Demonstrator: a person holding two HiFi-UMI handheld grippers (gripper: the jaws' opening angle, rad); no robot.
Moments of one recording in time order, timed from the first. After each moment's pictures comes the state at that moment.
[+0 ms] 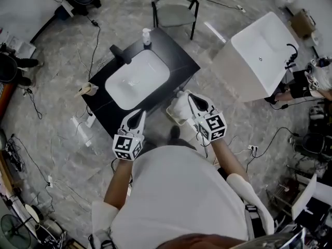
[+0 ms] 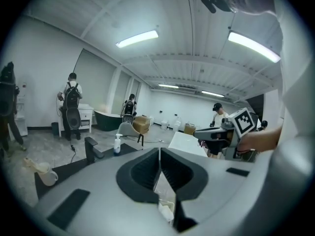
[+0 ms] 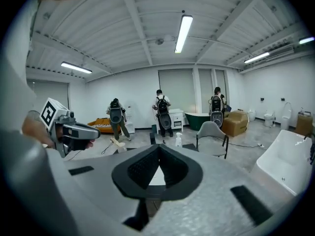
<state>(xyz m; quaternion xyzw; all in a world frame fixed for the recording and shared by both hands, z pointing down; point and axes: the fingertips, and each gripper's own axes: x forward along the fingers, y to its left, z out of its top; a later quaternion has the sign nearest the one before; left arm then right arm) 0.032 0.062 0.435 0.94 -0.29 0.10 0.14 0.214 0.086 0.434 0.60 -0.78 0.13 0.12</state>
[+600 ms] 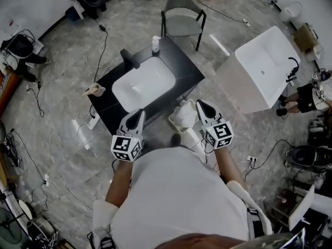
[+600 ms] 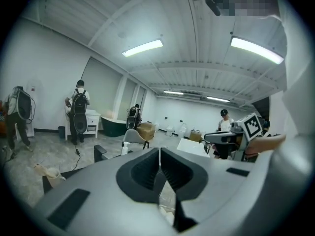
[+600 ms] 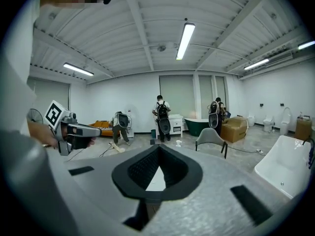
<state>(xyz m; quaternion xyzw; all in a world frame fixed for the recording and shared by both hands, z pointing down) -0.002 0.051 0.395 0.93 -0.33 0.07 0.14 0.207 0.099 0.388 0.61 -0.78 0.10 0.10</state>
